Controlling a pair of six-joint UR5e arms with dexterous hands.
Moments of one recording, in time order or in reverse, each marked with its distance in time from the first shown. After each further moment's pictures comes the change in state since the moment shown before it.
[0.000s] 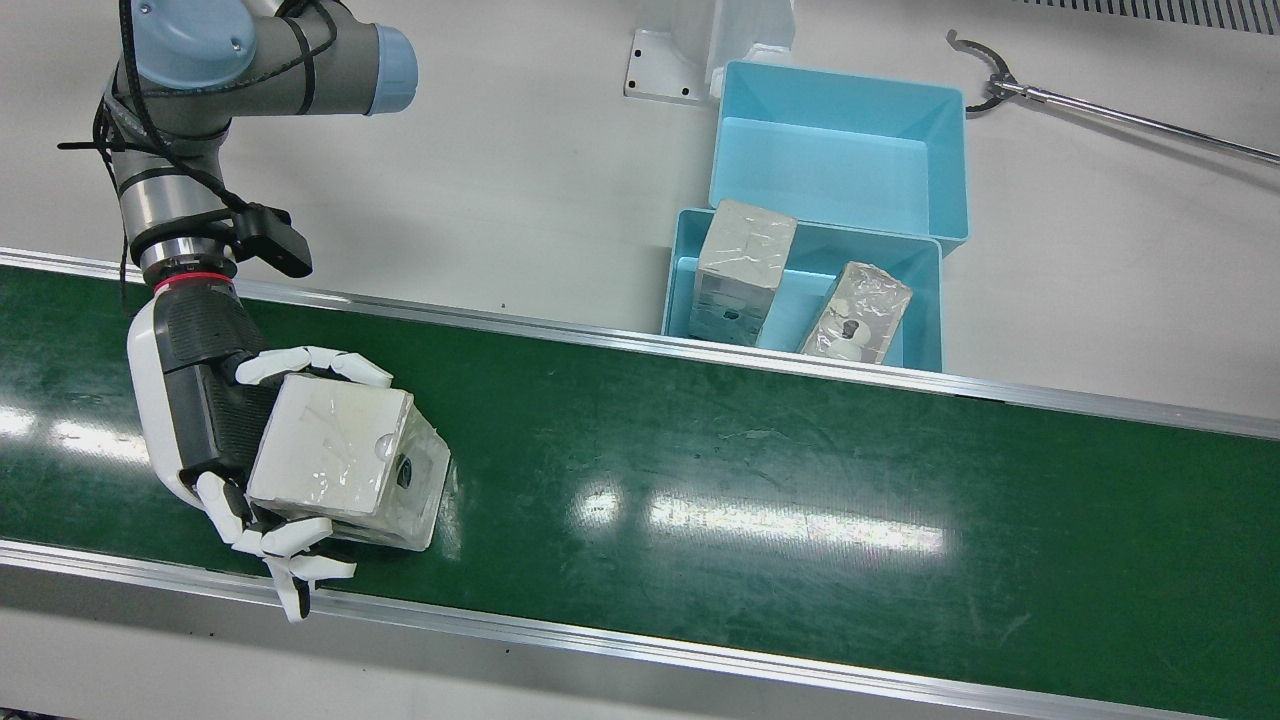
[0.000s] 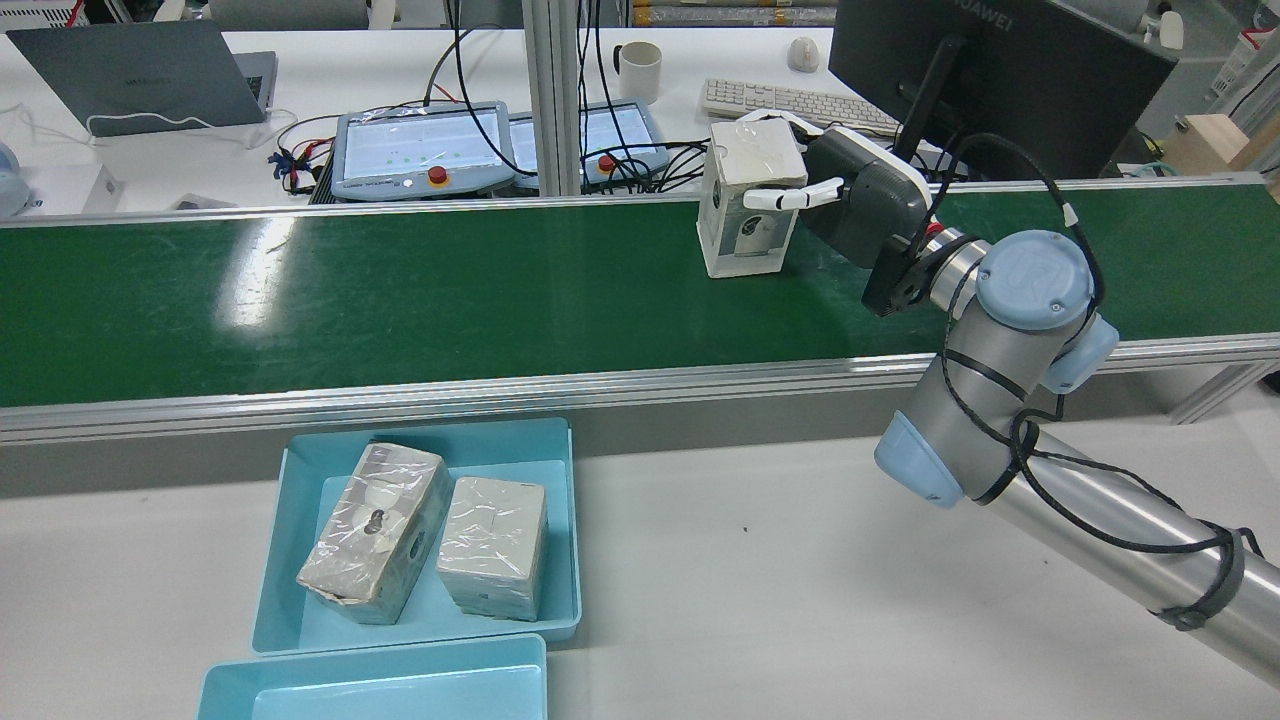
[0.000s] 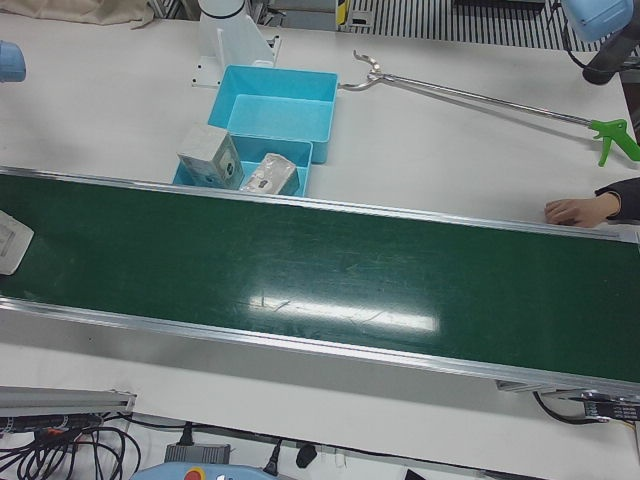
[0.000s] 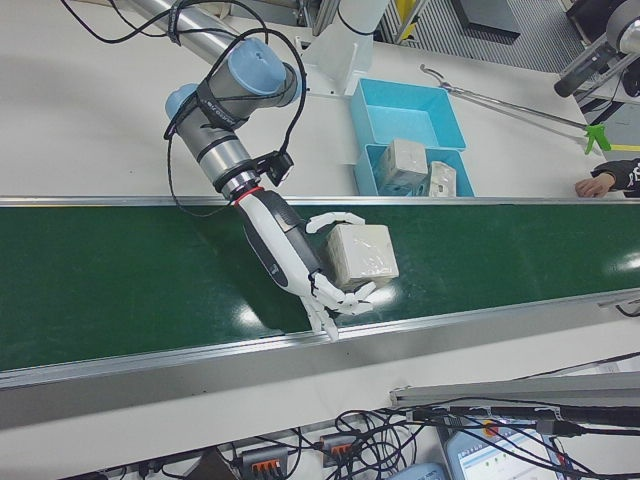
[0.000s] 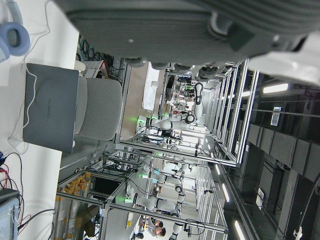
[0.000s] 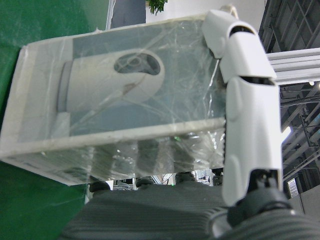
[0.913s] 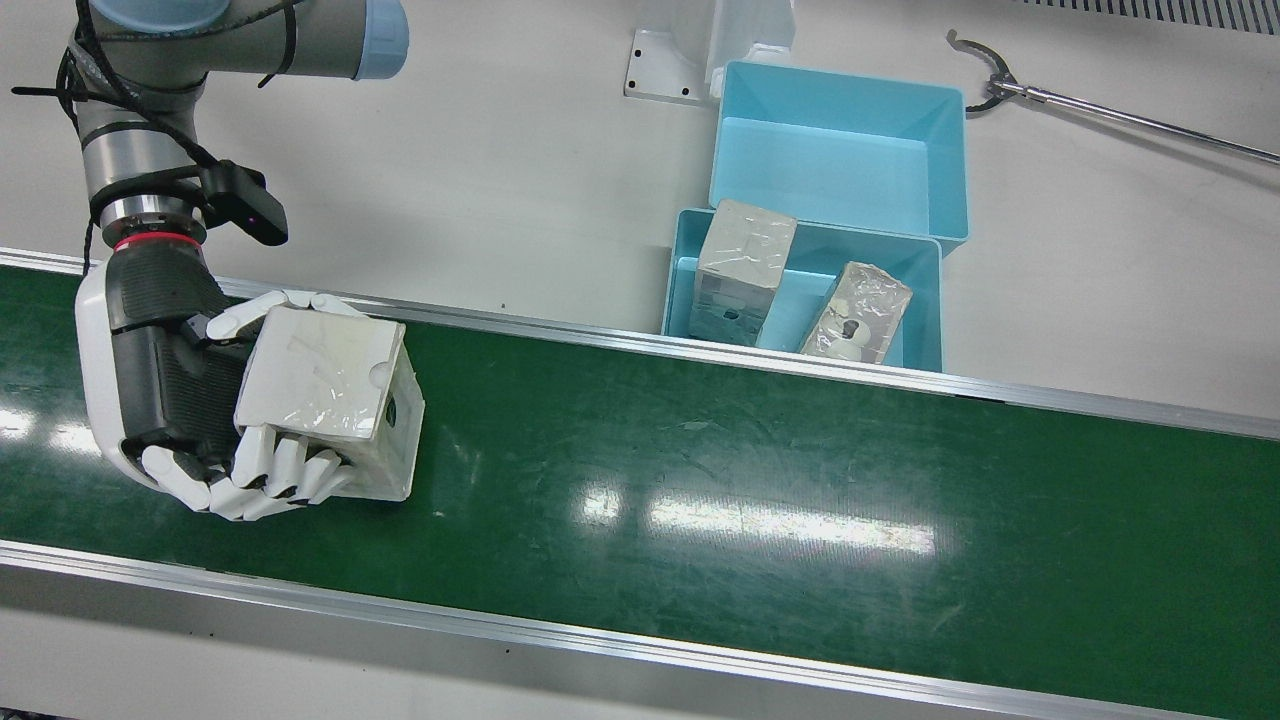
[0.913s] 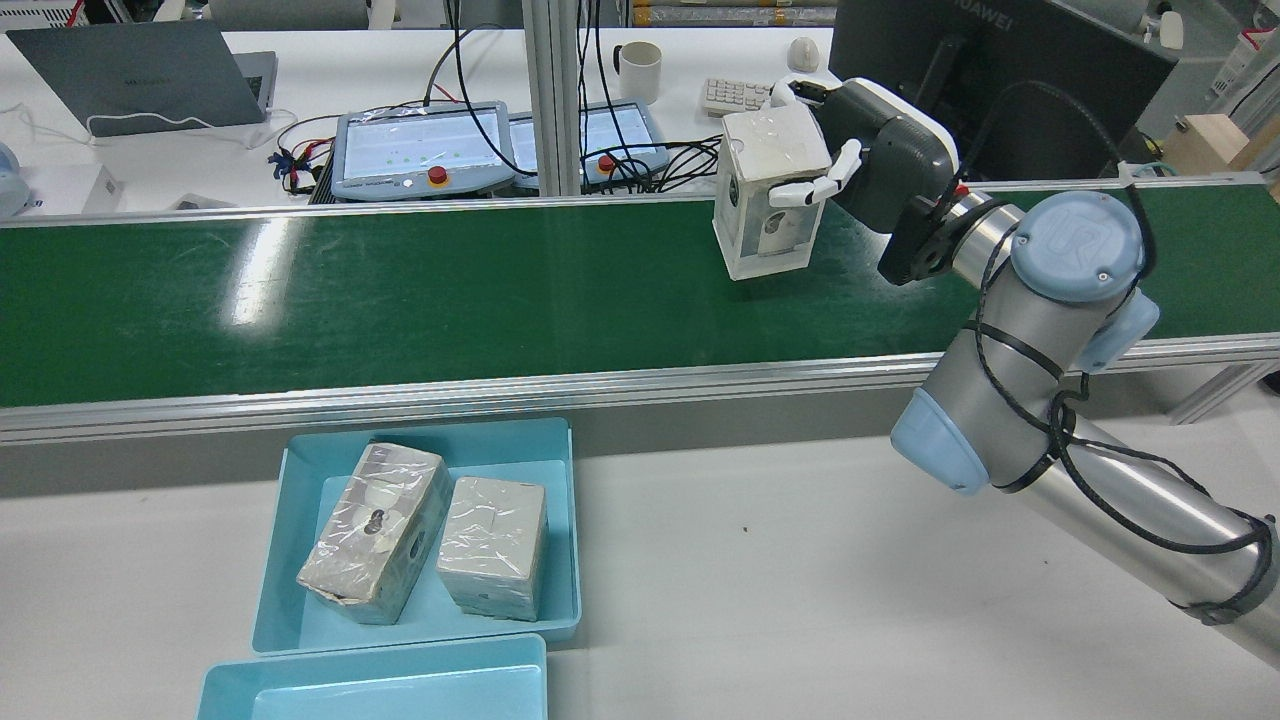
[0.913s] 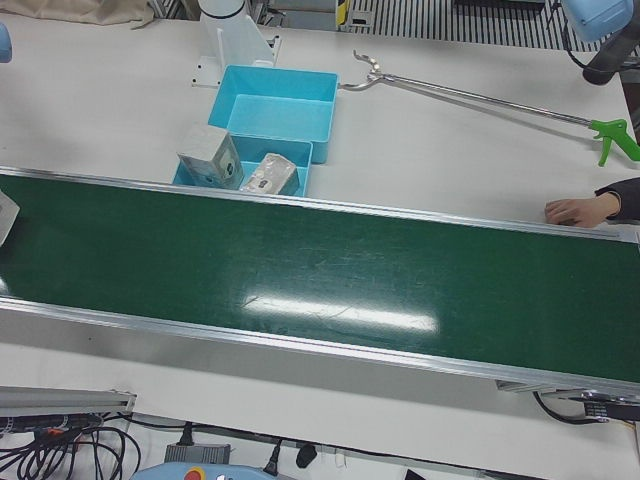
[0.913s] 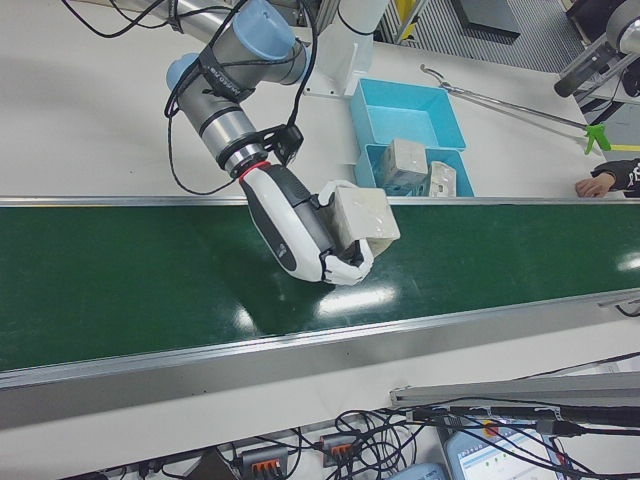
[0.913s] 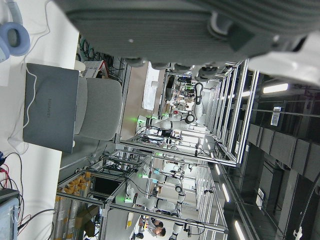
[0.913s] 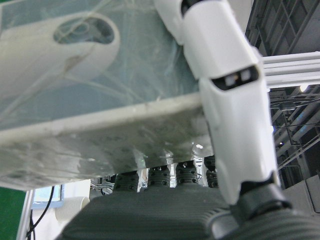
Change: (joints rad) left arm 0.000 0.000 0.000 0.000 0.000 0.000; right arm 0.036 0.007 0.113 -0.096 0.004 0.000
